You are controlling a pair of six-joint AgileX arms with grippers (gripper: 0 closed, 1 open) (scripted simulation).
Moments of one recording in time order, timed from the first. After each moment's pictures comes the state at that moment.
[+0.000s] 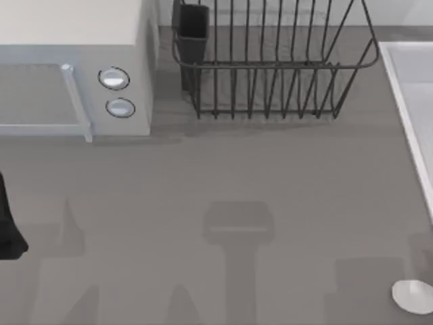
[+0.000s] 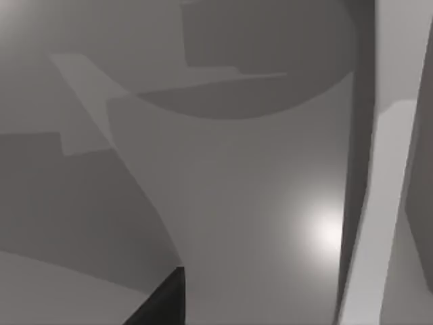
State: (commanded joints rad) left arm 0.00 0.00 0.00 0.00 0.00 0.00; right arm -0.07 1.53 0.54 -0.59 0.01 -1.55
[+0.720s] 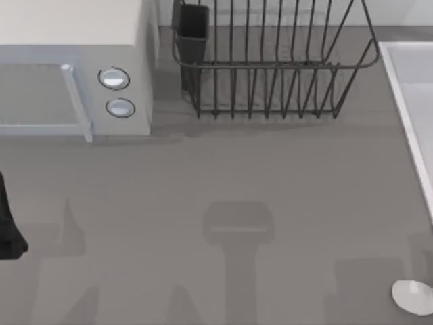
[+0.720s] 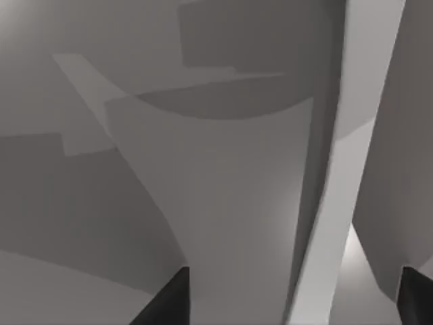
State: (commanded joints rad) left arm 0.00 0.00 0.00 0.00 0.00 0.00; right arm -0.06 1.46 0.59 -0.70 0.02 -1.50
